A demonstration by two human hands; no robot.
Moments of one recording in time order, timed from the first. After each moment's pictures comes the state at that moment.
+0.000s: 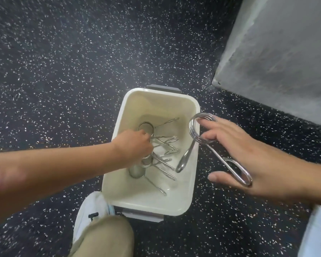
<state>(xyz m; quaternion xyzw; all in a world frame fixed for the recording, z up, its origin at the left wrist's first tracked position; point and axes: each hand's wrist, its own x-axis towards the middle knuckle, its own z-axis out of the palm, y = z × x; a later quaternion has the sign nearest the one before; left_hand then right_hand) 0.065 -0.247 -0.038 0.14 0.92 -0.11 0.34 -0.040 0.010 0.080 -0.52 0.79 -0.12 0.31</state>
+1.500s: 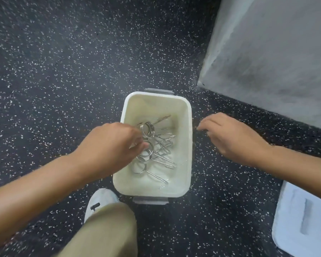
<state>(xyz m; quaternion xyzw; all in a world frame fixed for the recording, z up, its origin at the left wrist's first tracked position) 0.121 -0.272 0.069 -0.02 0.98 0.20 0.09 -0.041 0.002 0.061 -0.51 0.85 -0.02 0.12</state>
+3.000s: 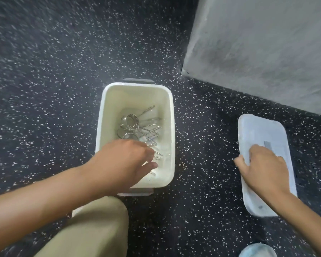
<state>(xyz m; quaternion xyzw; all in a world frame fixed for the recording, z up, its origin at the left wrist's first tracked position) 0.128 -0.206 0.061 0.12 0.97 0.18 0.15 0.026 0.127 0.028 -0.07 0.99 0.05 0.09</state>
